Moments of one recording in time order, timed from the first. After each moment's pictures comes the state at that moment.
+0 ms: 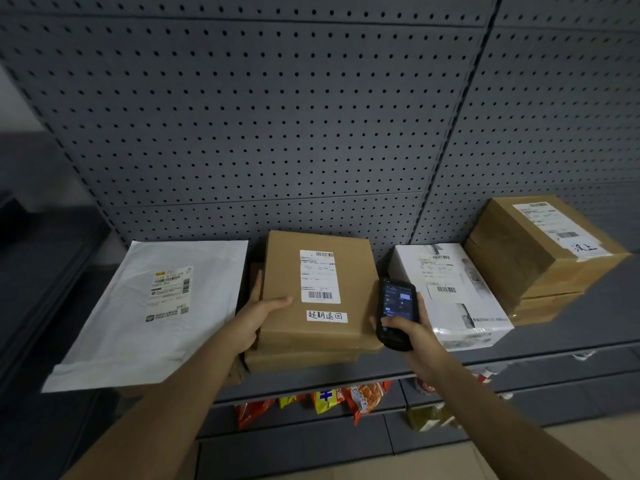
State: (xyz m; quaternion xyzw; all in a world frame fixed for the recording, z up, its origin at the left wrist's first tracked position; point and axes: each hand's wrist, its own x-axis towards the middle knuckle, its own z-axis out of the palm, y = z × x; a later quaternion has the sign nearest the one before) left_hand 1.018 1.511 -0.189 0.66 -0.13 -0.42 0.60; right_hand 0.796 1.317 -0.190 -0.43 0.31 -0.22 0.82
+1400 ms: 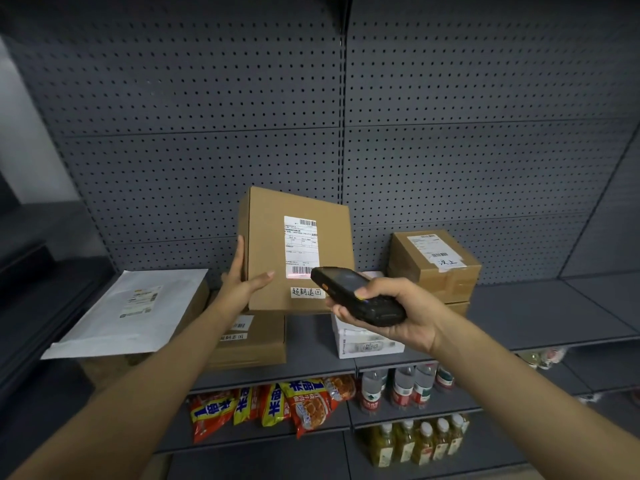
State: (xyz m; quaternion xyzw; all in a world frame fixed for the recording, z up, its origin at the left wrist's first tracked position) left_hand 0.842 1.456 -0.065 0.72 -0.27 -0.16 0.61; right_hand 0.564 1.301 0.026 -0.39 0.11 0.03 0.91
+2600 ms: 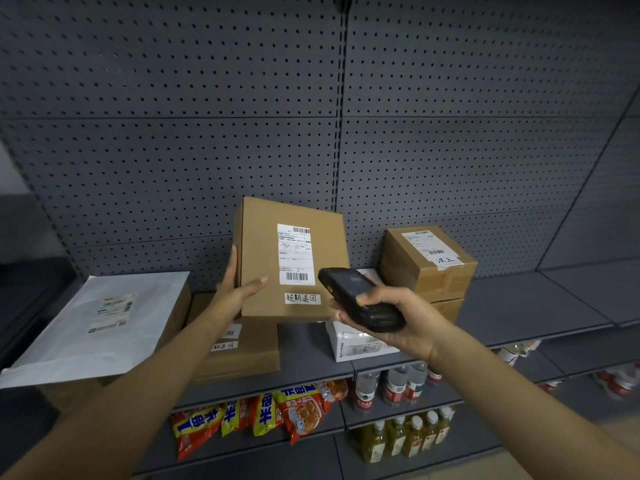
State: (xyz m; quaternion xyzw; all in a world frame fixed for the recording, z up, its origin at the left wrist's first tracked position) left_hand 0.883 1.447 -0.088 0.68 -0.26 -0.26 0.64; right_hand 0.607 1.294 -0.006 -0.43 0.16 -0.05 0.89
